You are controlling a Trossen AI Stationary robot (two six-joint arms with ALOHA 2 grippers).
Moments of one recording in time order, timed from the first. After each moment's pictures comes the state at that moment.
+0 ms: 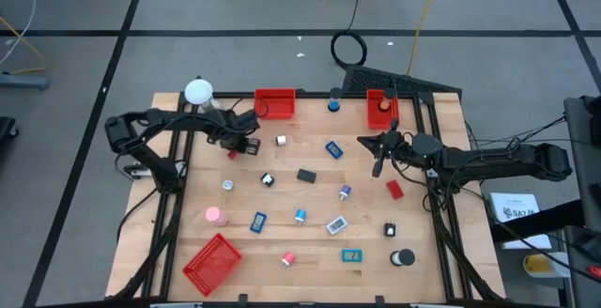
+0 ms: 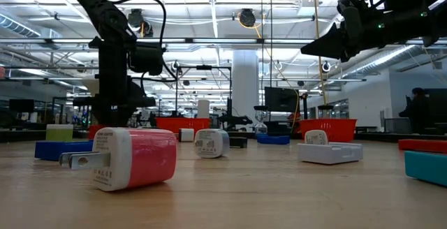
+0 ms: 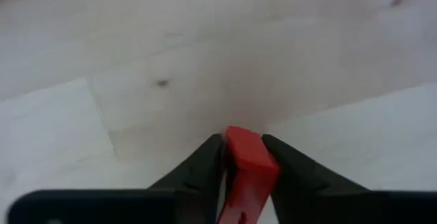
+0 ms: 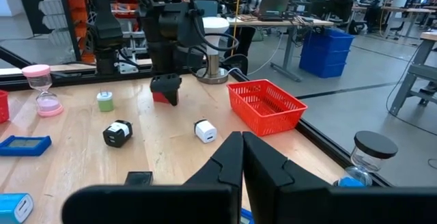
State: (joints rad) left arm 0.52 1.57 0.78 -0.72 -0.08 -0.76; right arm -0.15 0.78 0.24 0.46 0.23 -0.01
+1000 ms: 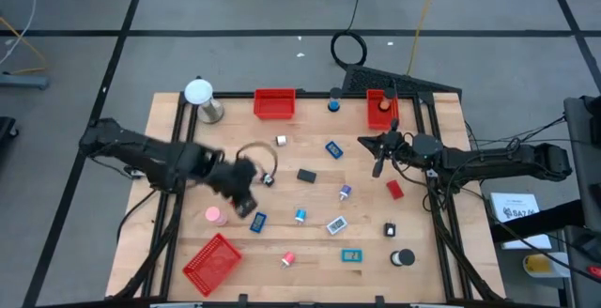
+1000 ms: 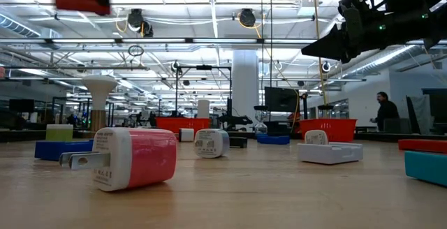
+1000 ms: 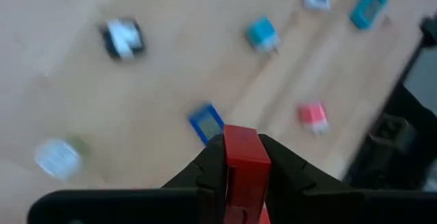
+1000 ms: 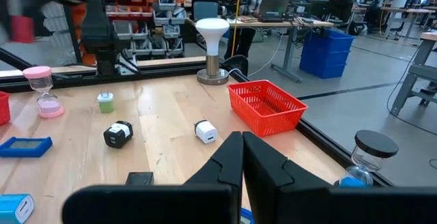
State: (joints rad) left arm -0.31 1.32 1.22 -1.00 -0.01 -0.99; right arm -0.16 0.78 0.22 0.49 0.24 -0.01
